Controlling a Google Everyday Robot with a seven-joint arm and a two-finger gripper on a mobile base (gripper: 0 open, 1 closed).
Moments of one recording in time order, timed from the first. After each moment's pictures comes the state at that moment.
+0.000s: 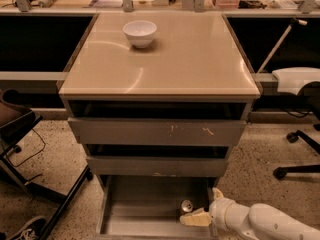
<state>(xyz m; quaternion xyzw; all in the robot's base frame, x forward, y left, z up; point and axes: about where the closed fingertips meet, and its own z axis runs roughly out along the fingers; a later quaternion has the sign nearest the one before) 0.445 -0.142 0.425 -0.26 0.86 0.24 0.38</state>
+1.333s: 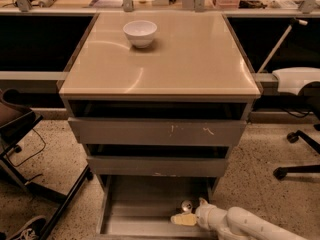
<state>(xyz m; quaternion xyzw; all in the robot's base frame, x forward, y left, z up) 0.490 -0.122 0.253 -0.19 0.87 0.30 0.35</state>
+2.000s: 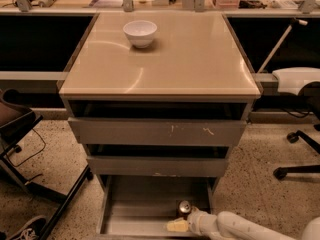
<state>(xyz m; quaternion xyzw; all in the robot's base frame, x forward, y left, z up) 0.475 -0.089 0.199 -0.18 0.87 0.33 0.31</state>
